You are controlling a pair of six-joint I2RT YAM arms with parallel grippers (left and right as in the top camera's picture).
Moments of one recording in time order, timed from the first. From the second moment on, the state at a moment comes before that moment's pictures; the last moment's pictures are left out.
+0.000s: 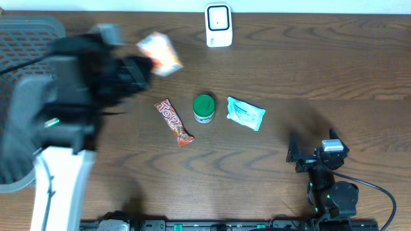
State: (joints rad) left arm -0.16 1.25 1.40 -0.76 0.46 -0.58; right arm 0.07 0.01 0.01 -0.07 0.00 -0.01
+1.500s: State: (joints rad) left arm -0.68 1.20 1.46 -0.31 -0.43 -0.30; right arm 0.07 0.01 0.01 -0.03 -0.03 0.00
